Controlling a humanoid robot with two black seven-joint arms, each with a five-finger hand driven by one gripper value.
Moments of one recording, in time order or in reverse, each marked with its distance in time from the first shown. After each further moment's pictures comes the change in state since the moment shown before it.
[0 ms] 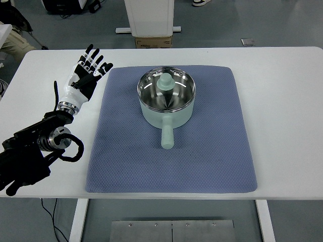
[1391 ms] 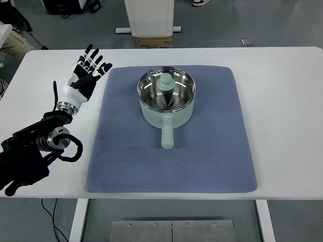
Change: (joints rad) left arm 0.002 0.006 0.000 -0.002 0.000 -0.006 0.000; right arm 0.000 0.000 0.000 0.000 0.000 0.000 0.000
